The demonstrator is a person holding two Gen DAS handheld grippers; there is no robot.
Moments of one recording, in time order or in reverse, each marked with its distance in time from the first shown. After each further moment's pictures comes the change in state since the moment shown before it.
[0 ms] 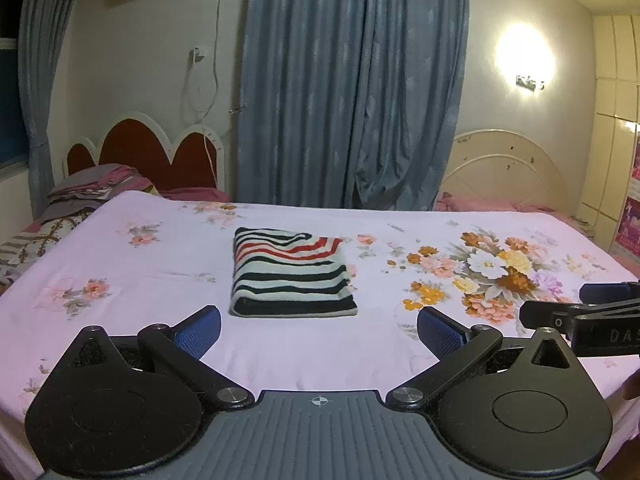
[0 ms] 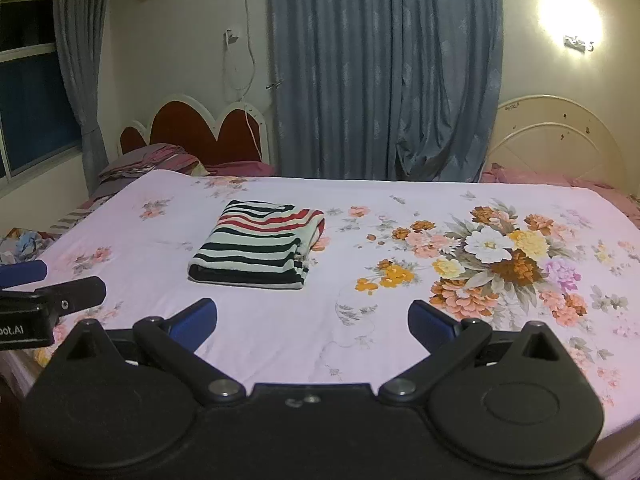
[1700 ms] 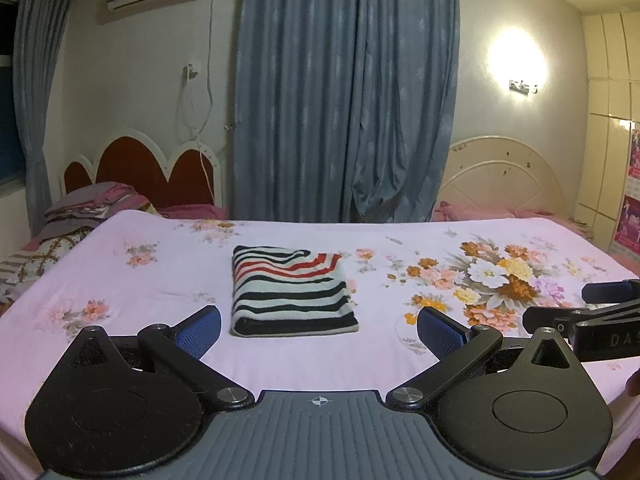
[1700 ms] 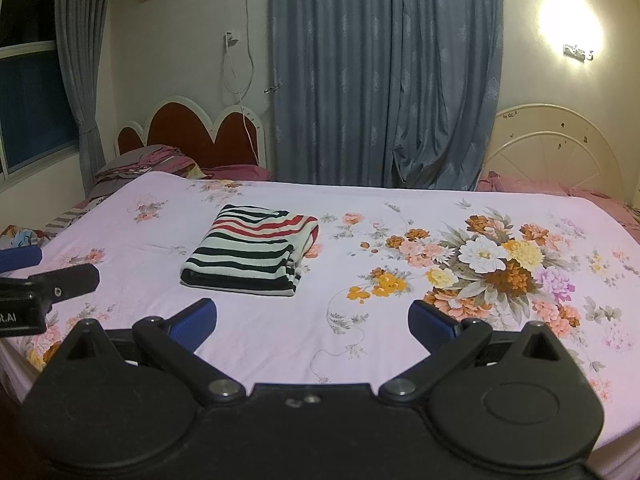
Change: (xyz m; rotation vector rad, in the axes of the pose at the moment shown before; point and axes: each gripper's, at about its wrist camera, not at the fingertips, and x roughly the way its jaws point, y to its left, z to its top) left arm 0.003 -0.004 0.014 0.026 -0.036 0.005; right arm -0.001 -0.002 0.007 -0.010 -0.012 -0.012
